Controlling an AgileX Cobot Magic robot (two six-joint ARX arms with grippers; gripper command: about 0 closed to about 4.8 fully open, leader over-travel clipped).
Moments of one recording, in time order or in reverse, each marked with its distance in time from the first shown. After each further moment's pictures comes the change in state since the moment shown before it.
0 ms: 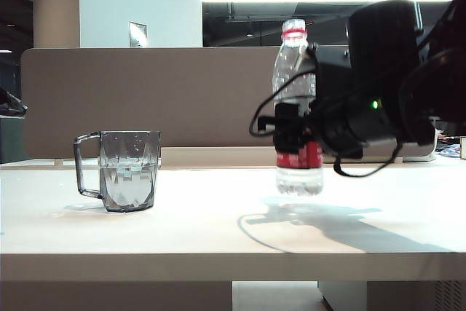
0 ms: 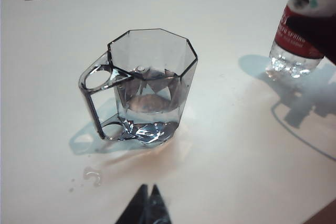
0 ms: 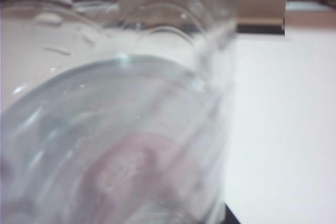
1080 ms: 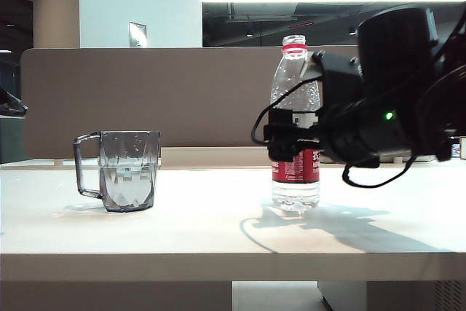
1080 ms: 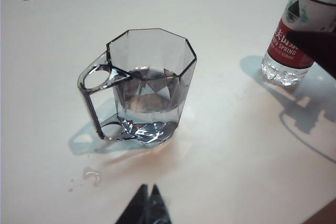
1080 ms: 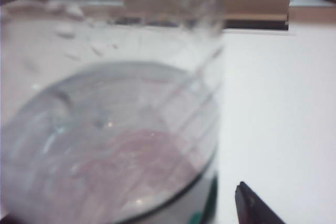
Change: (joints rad) left arm 0.000 0.000 0.000 0.000 0.000 0.000; right arm 0.000 0.006 -0.057 0.071 -0.019 -0.008
